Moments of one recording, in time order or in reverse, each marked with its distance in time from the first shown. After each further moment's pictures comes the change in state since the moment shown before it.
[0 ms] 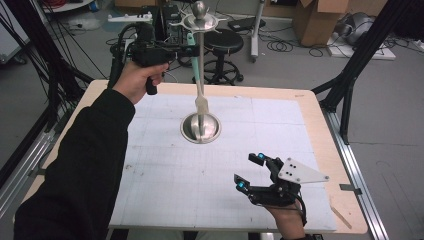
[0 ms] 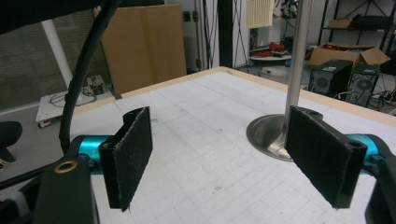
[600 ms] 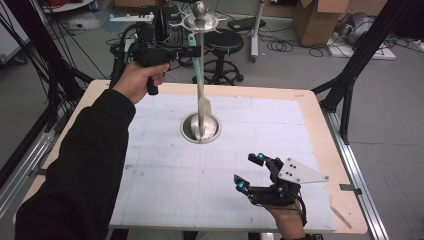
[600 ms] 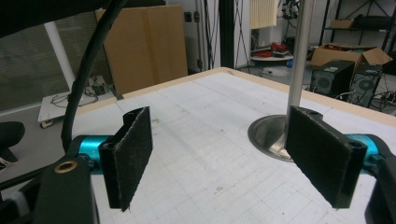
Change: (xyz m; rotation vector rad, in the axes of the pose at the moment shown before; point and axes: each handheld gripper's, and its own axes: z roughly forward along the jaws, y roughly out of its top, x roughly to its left) left arm 0.002 -0.001 0.004 0.005 -0.026 -0.015; right arm 0.001 0.000 0.000 -0.002 0.006 0.002
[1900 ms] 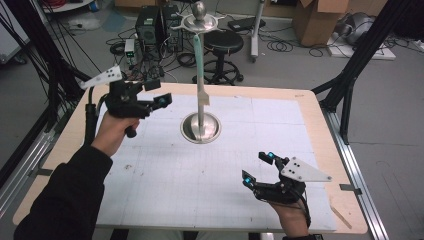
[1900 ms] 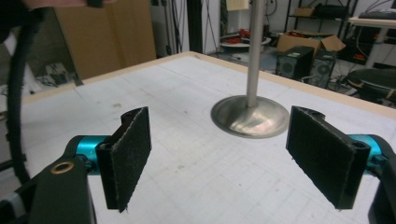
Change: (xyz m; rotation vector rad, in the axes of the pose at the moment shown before) left arm -0.046 -0.110 -0.080 -0.068 0.326 0.132; right arm -0.015 -0.010 -0.007 0.064 -0.149 -0.018
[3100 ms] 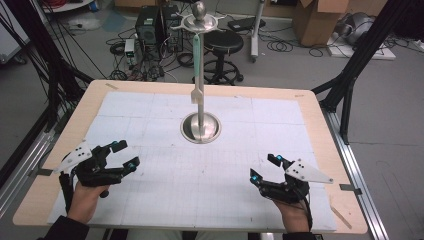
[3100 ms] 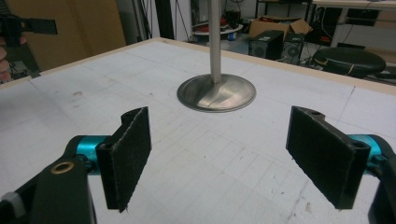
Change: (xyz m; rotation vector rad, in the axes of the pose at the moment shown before) left arm -0.018 -0.130 -0.105 0.019 0.170 -0.022; right arm -0.018 -0.024 -0.003 0.030 -0.108 0.044
